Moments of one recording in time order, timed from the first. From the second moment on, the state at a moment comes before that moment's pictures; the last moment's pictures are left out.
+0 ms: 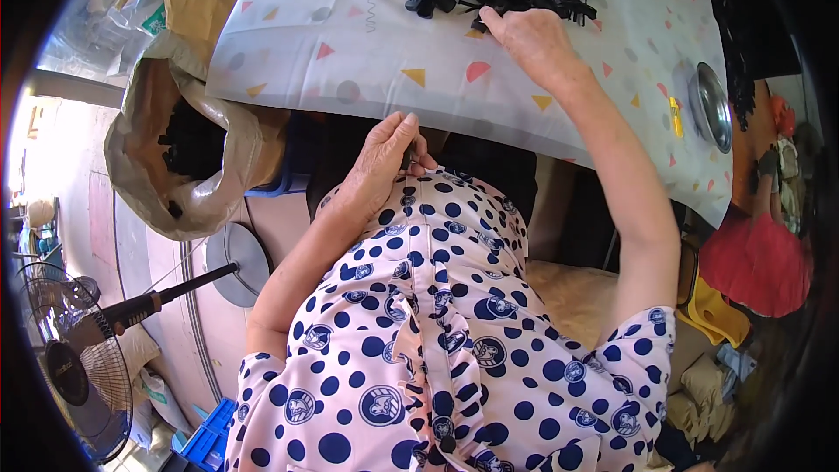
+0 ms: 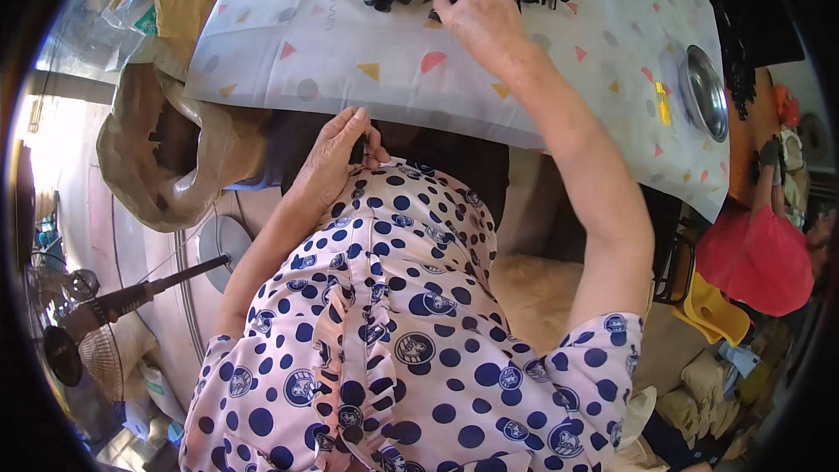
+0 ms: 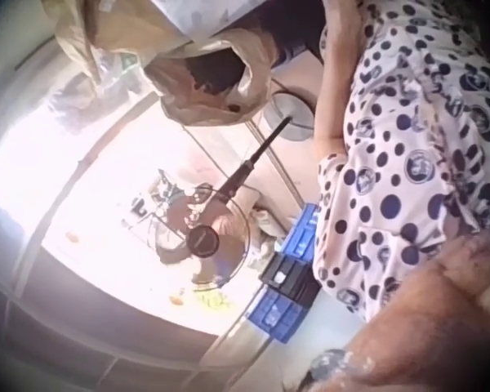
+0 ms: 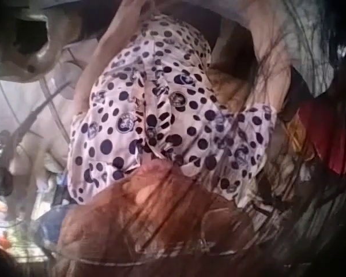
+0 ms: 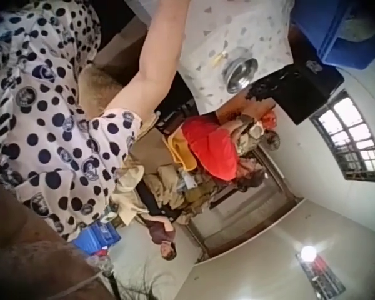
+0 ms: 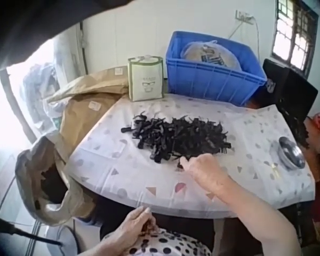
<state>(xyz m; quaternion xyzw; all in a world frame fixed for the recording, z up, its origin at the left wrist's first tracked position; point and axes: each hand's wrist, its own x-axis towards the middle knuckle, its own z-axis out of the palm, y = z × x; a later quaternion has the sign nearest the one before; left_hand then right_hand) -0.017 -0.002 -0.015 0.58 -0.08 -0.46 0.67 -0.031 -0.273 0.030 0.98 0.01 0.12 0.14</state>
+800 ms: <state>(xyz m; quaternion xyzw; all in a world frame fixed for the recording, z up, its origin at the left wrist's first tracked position) 0.029 -0.028 0.013 0.73 -0.40 -0.17 0.53 -0.036 -0.191 0.031 0.72 -0.17 -0.01 -0.67</state>
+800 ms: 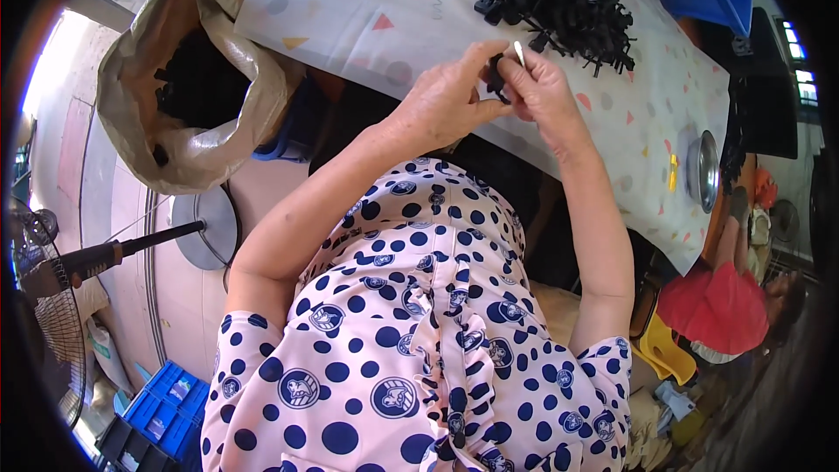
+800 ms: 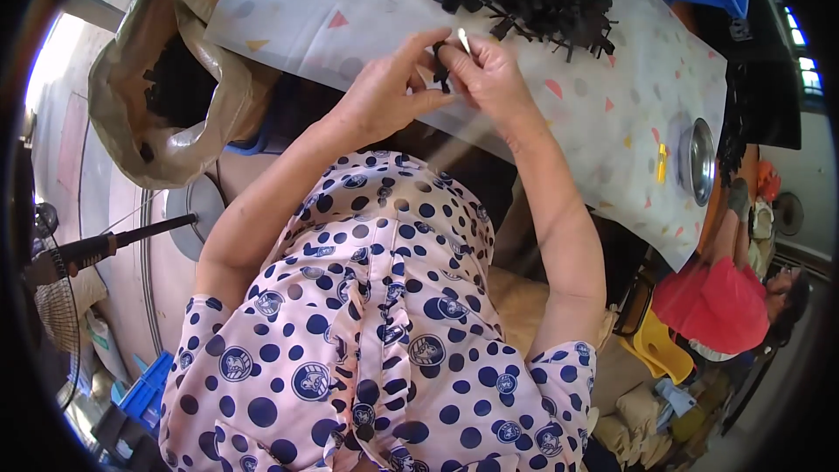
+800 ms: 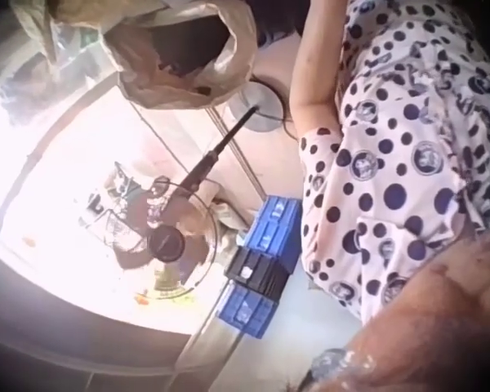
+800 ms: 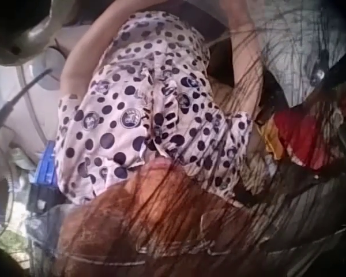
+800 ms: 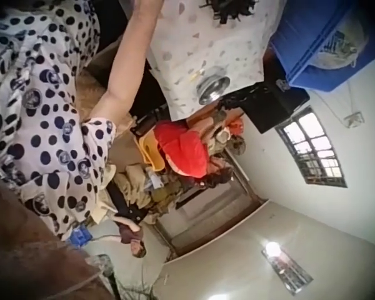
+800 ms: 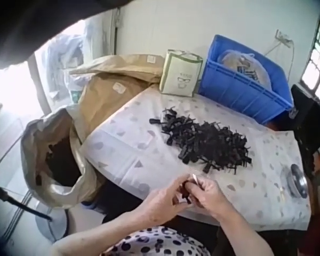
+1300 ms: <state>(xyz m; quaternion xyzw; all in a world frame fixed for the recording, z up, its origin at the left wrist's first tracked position) -0.007 -0.014 -0.018 0.63 -0.32 -0.30 0.64 -0.101 -0.146 -0.004 0.71 -0.14 0.05 -0.68</state>
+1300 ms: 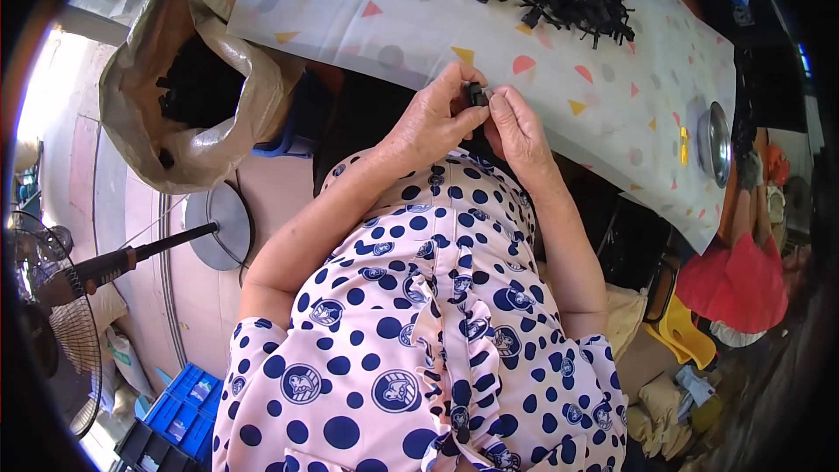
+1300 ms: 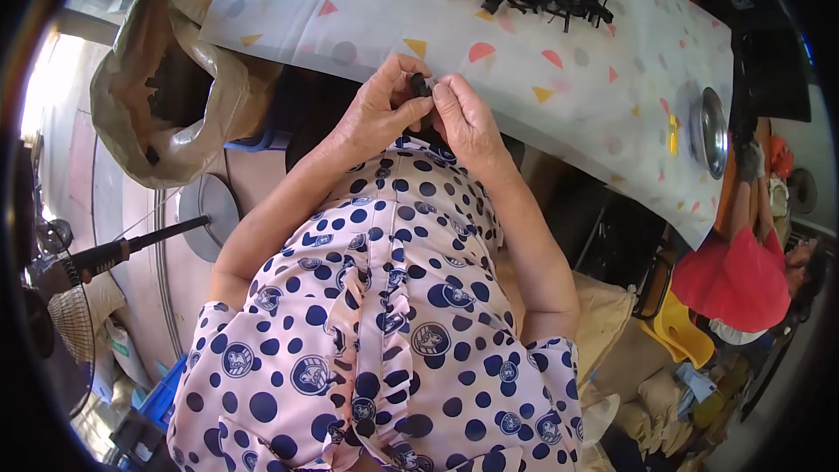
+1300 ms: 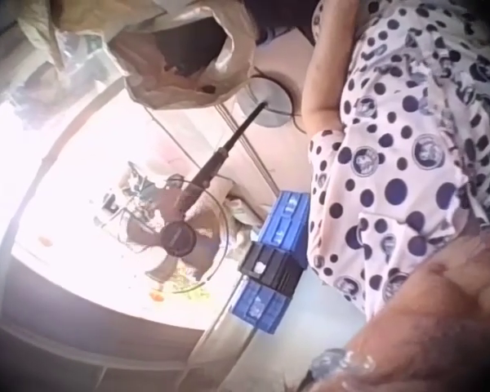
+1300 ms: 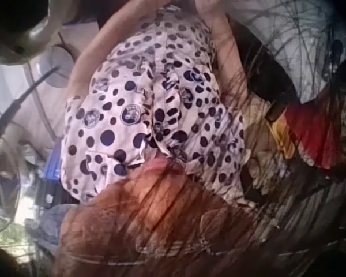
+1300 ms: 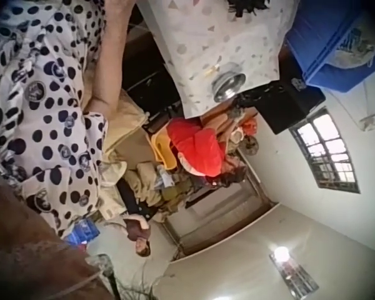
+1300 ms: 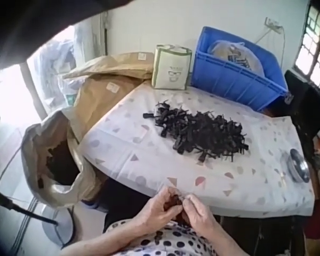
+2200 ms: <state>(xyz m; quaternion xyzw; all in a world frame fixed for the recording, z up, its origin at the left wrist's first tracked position) -0.030 -0.018 -0.022 0.81 -0.40 -0.09 0.41 -0.117 -0.129 -0.045 0.77 -0.17 0.10 -0.61</state>
